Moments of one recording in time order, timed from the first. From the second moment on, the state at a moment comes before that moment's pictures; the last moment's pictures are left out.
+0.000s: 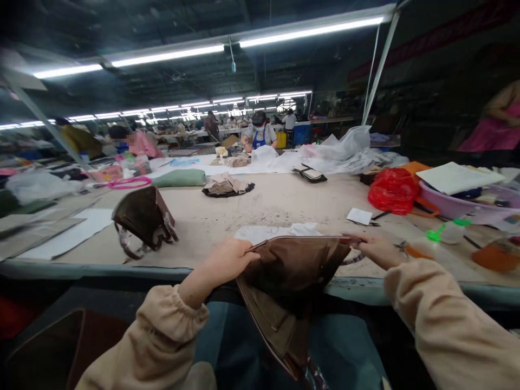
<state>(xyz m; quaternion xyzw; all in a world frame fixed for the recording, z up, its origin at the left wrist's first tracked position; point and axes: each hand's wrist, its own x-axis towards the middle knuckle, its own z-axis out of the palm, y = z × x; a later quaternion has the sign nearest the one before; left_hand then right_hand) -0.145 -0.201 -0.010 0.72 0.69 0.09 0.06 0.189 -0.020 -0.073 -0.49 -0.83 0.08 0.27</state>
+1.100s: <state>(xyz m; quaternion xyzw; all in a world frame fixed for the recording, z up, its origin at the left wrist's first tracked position) -0.133 -0.187 -0.007 0.71 0.70 0.08 0.07 0.035 -0.113 -0.079 -0.15 -0.87 -0.01 0.47</state>
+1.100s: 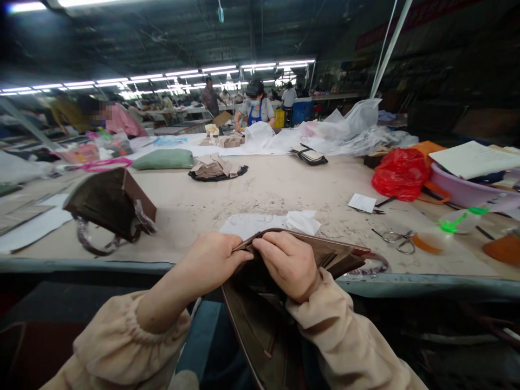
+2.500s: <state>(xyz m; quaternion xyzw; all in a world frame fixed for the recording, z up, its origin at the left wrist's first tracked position) -0.123 -0.191 -0.016 0.68 0.71 0.17 0.07 0.035 -0.130 -0.066 -0.25 -0.83 0.13 0.47</state>
